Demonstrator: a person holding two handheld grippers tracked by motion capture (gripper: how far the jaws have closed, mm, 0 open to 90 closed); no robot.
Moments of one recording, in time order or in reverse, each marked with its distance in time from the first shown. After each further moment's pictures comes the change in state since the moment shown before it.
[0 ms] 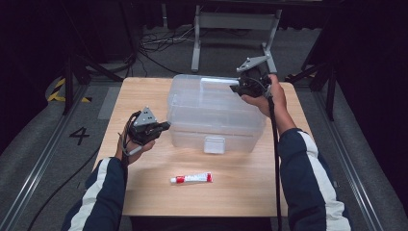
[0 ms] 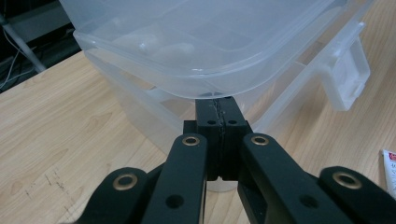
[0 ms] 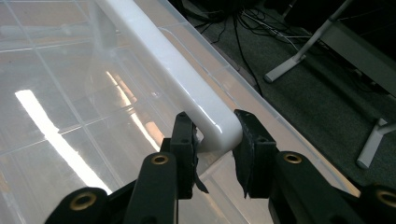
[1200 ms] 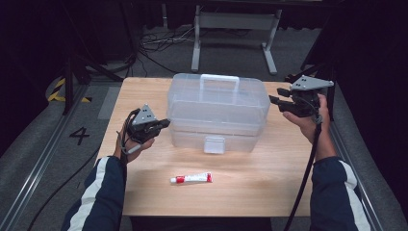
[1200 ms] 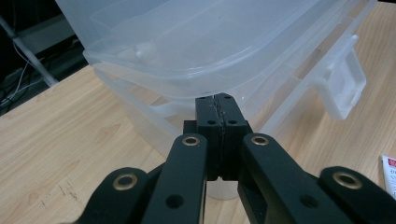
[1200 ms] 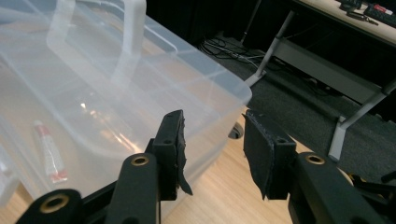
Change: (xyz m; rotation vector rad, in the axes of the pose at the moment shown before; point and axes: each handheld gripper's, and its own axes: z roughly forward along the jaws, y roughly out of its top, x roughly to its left) left arm 0.000 0.010 -0.008 -0.023 0.011 0.027; right arm -0.031 -0.105 -0.079 -0.170 -0.126 0.112
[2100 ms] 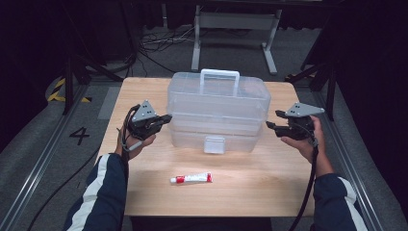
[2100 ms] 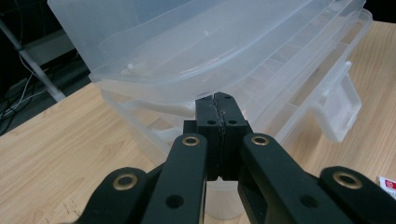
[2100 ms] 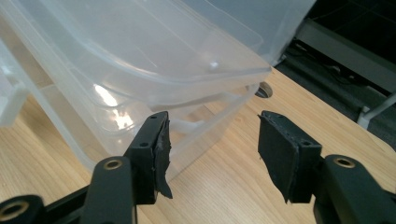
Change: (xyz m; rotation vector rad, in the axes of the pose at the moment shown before) left arm 0.000 0.013 -0.002 -0.043 0.008 0.002; right arm 0.019 -0.069 0.016 0.040 0.073 -0.036
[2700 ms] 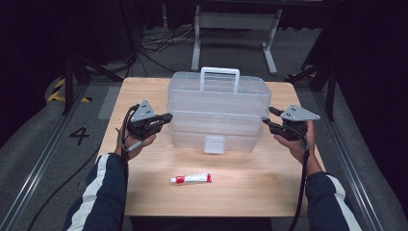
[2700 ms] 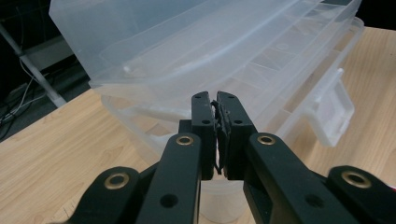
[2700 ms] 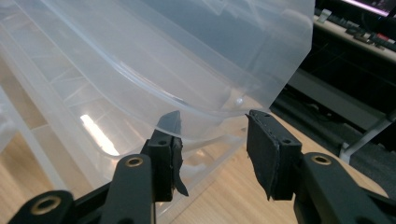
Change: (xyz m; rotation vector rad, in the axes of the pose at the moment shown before) left arm -0.004 0.003 -0.006 -0.012 0.000 0.009; right arm 0.014 0.000 0.011 -0.171 -0.074 -0.038
